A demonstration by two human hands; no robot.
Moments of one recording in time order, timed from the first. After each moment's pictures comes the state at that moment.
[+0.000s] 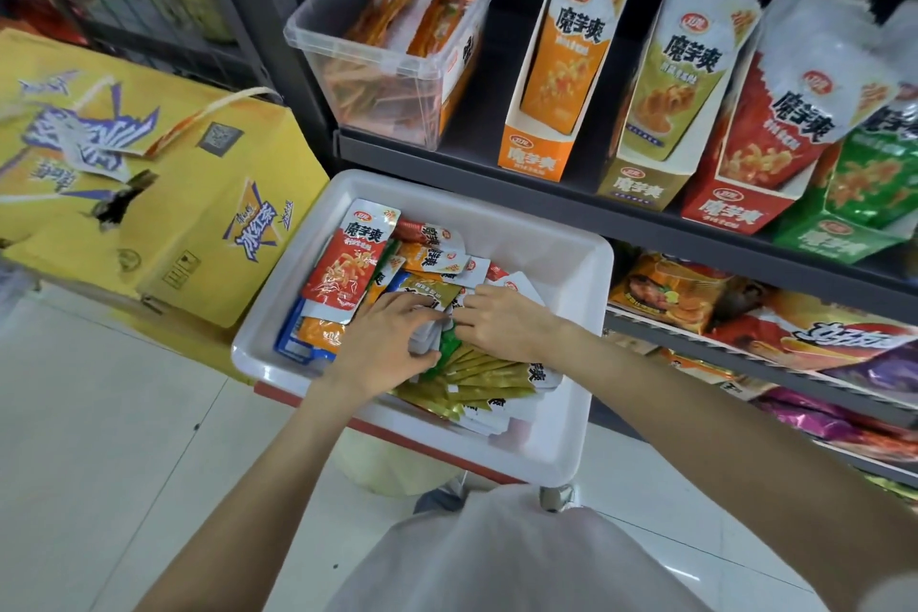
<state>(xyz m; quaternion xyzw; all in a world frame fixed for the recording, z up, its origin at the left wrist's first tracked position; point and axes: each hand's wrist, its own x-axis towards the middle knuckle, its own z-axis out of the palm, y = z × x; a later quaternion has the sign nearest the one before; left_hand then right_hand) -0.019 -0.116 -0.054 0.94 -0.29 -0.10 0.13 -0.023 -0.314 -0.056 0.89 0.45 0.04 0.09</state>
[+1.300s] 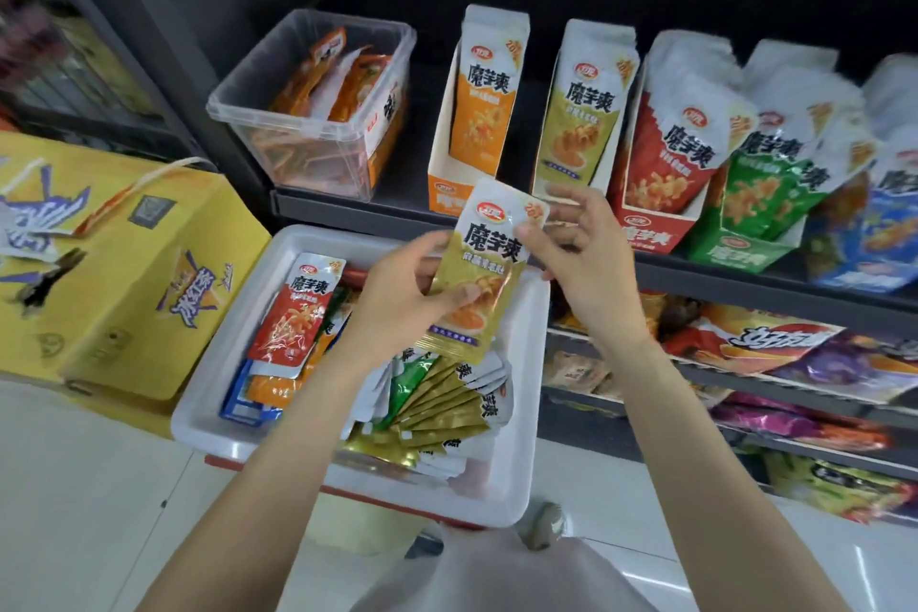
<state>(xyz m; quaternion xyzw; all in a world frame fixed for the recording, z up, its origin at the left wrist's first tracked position) -0.008 -0.215 0.074 0.79 -0.19 -0.17 0.55 -0.058 -0.389 0.082 0.76 -0.15 0.17 -0.61</state>
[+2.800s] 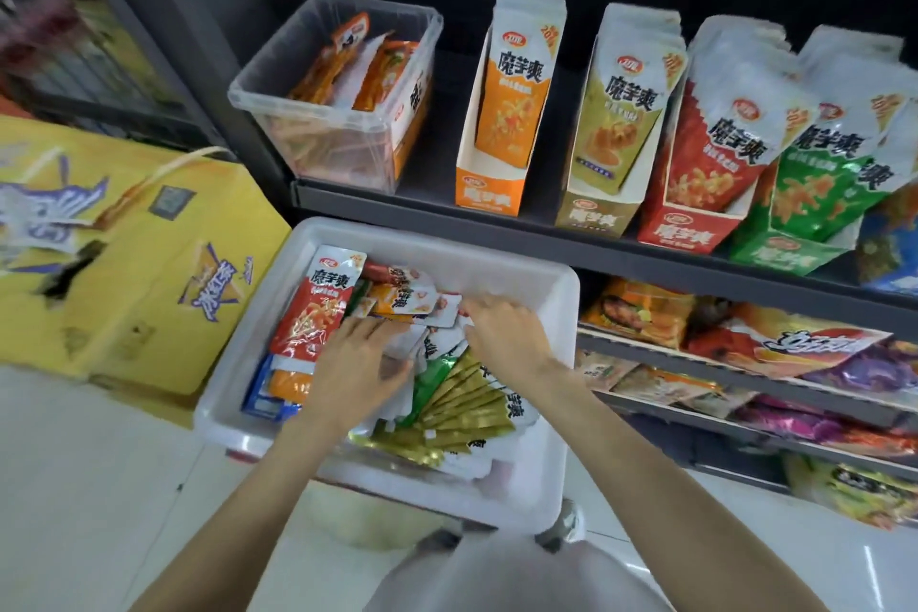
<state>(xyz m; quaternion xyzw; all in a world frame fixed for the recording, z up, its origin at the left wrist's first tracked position) 0.004 -0.124 -0.061 0.94 -0.29 0.02 0.17 -0.030 -0.327 -0.029 0.99 0.02 -0.04 -0.13</state>
